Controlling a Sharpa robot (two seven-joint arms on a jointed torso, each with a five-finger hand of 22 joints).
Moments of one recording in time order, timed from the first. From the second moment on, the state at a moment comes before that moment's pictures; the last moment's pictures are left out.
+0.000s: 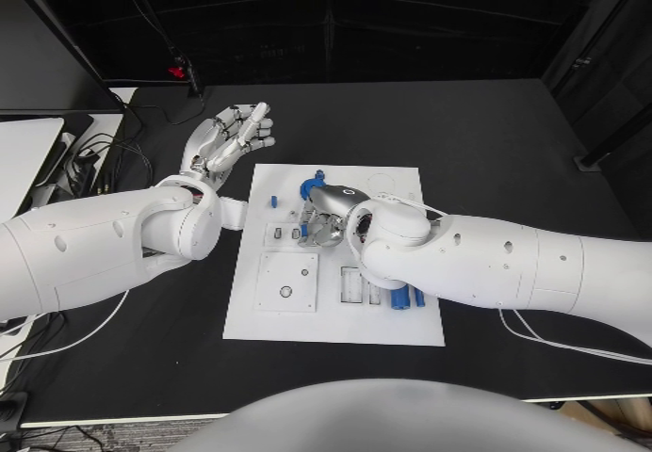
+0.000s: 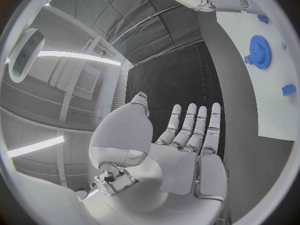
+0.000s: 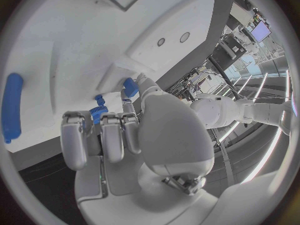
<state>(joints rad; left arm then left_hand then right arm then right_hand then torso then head) 1.29 -0.79 -0.24 1.44 -0.01 -0.46 0.68 1.12 0.06 -0.10 0.29 0.26 0.30 0.15 0.70 0.07 0.34 0.26 0.70 0.07 0.17 0.26 0.85 0.06 0.09 0.39 0.29 0.28 0.30 1.11 -0.48 -0.05 1.51 -1.53 -0.28 -0.51 1.39 -0.12 0.09 0.21 0.18 1.00 0.13 0.10 0.07 1.47 0.05 1.57 1.31 1.47 0.00 1.57 1.31 0.01 1.46 0.11 1.57 1.31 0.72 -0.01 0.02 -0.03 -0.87</state>
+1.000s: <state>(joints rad) 1.29 -0.80 -0.24 1.44 -0.01 -0.45 0.68 1.13 0.07 -0.13 0.29 0.26 0.29 0.14 0.69 0.07 0.34 0.26 0.70 0.07 0.21 0.25 0.85 0.06 0.10 0.50 0.29 0.37 0.35 1.12 -0.63 -0.05 1.65 -1.48 -0.60 -0.28 1.38 -0.18 0.07 0.29 0.16 0.91 0.15 0.10 0.08 1.47 0.07 1.57 1.31 1.47 0.01 1.57 1.31 0.01 1.47 0.12 1.57 1.31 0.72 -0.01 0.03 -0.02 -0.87</state>
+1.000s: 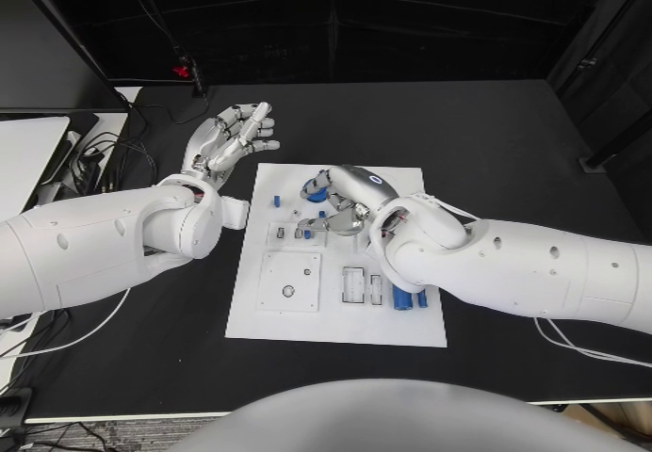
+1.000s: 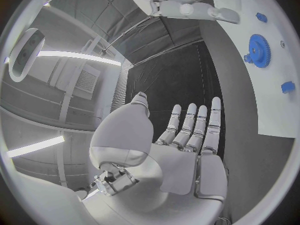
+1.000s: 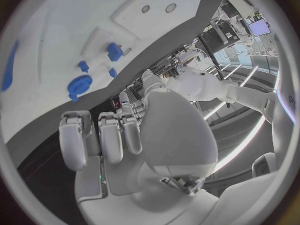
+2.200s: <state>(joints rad) 1.41 -0.91 -0.24 1.56 -0.67 -0.21 0.20 1.04 0.04 -0.18 0.29 0.21 0.13 0.13 0.84 0.07 1.46 0.08 1.56 1.30 1.46 0.03 1.56 1.29 0.07 1.30 0.13 1.41 1.27 1.18 -1.03 -0.05 1.78 -0.49 -0.68 0.19 1.27 -0.05 -0.06 0.29 0.29 0.92 0.17 0.20 0.10 1.46 0.09 1.57 1.31 1.46 0.03 1.57 1.31 0.01 1.47 0.14 1.57 1.31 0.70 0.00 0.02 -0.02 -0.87</state>
